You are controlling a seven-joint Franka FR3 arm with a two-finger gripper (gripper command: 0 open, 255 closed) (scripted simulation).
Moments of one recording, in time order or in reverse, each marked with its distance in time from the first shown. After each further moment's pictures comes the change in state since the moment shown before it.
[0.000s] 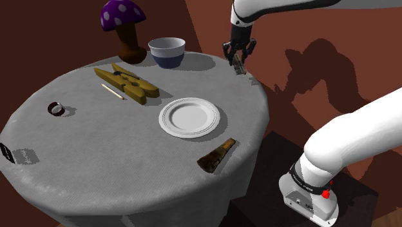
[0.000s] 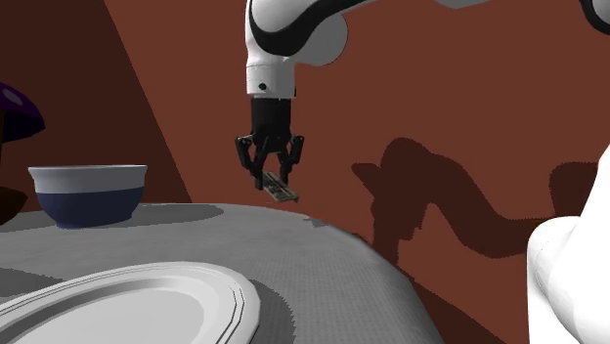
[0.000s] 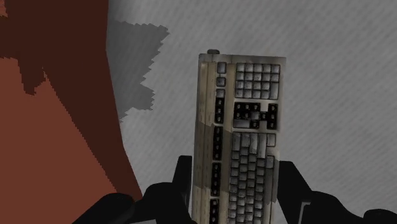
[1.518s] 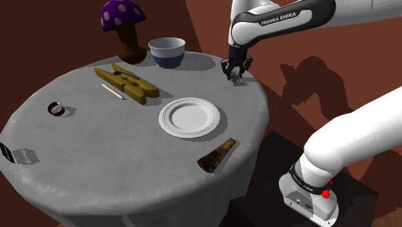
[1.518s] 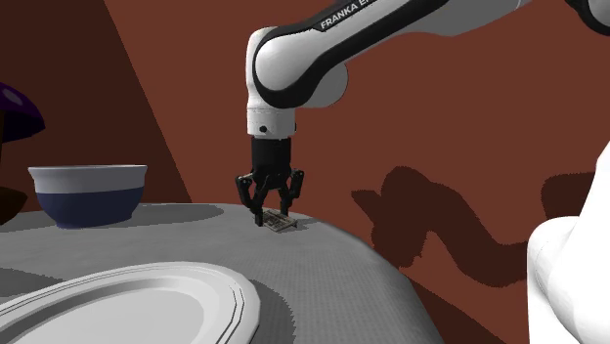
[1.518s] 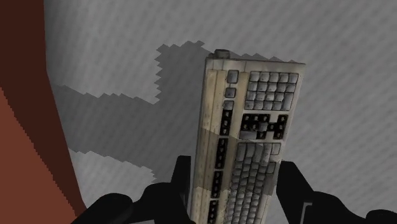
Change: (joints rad) arm -0.001 0.012 0.001 -0.174 -0.009 0.188 0.026
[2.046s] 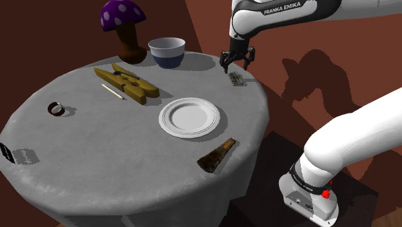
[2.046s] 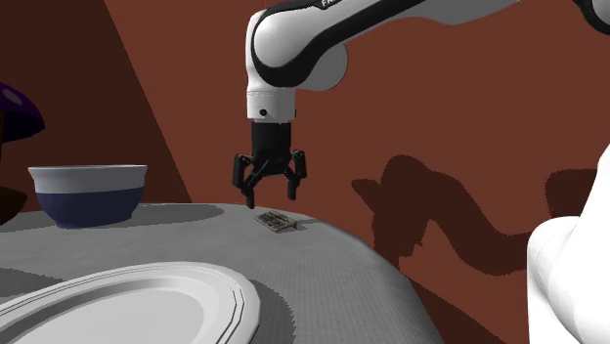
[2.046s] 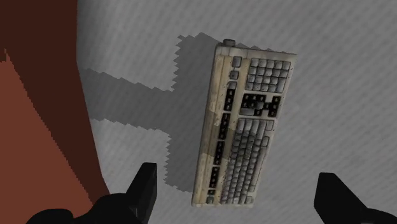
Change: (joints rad) arm 0.002 -0.010 -0.002 0.065 0.005 -0.078 -0.015
